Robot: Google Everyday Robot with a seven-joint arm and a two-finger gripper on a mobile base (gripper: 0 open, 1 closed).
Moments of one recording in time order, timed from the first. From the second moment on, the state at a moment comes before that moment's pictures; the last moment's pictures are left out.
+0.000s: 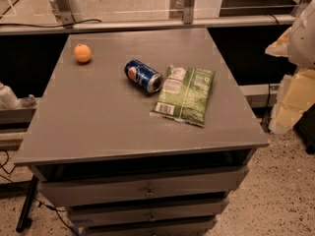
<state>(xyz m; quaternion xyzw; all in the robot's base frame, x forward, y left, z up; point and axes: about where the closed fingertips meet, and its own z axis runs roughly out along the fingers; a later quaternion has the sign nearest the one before) 0.438 -0.217 0.976 -0.60 0.78 -0.03 0.16</state>
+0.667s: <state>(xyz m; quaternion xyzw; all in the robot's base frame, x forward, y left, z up) 0.466 -0.193 0.970 -0.59 0.78 -0.03 0.18</state>
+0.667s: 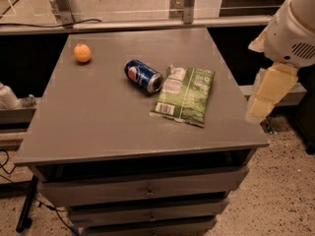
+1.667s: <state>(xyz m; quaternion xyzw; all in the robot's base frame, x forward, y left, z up) 0.561 -0.123 0.933 -0.56 0.80 0.00 0.23</state>
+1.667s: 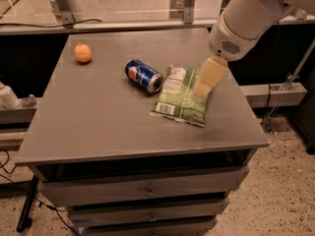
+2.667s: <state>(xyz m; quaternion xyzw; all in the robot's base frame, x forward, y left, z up) 0.613 -0.050 0.934 -0.54 0.81 0.04 0.25</state>
